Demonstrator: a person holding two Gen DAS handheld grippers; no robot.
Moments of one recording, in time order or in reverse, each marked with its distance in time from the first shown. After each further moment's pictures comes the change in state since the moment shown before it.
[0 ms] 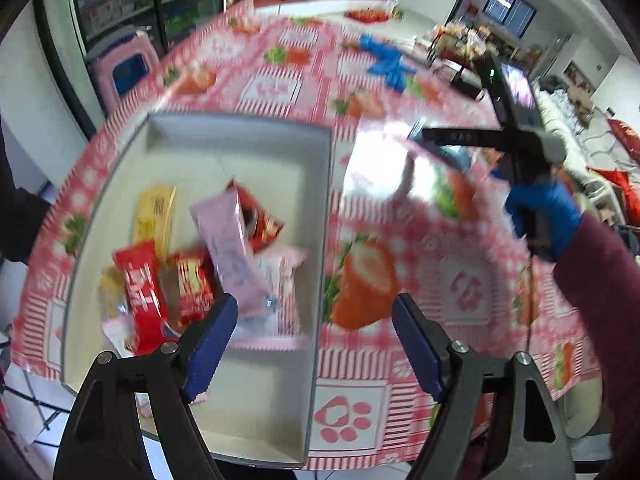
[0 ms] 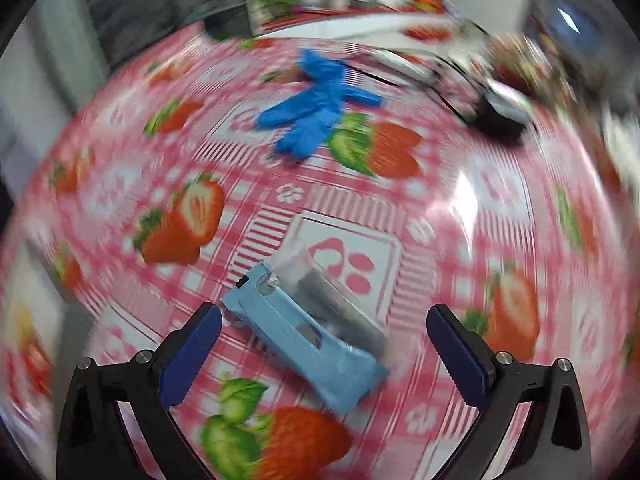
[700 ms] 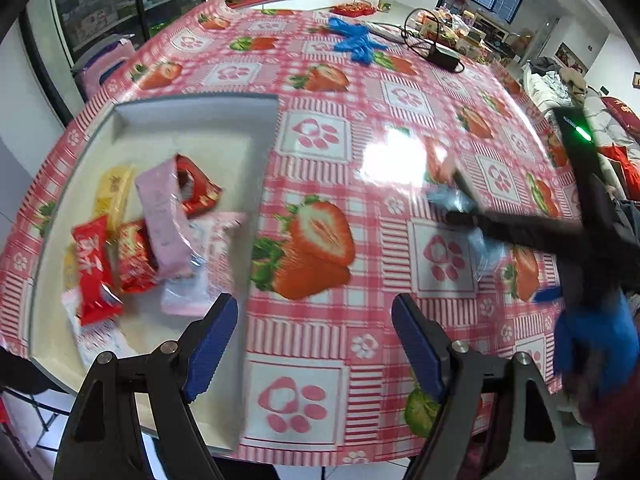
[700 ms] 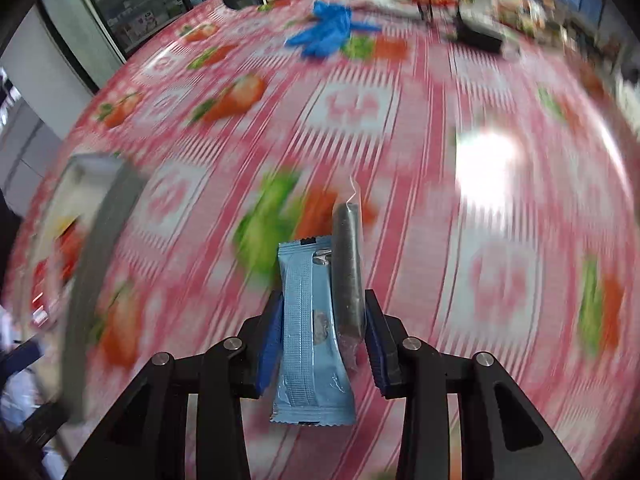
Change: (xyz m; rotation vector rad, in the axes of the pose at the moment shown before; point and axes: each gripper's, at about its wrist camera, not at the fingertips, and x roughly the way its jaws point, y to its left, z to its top) left arm 0.013 -0.054 -0.032 0.058 -0.006 0.001; right arm -0.073 0.011 -0.142 0.229 0.134 0.235
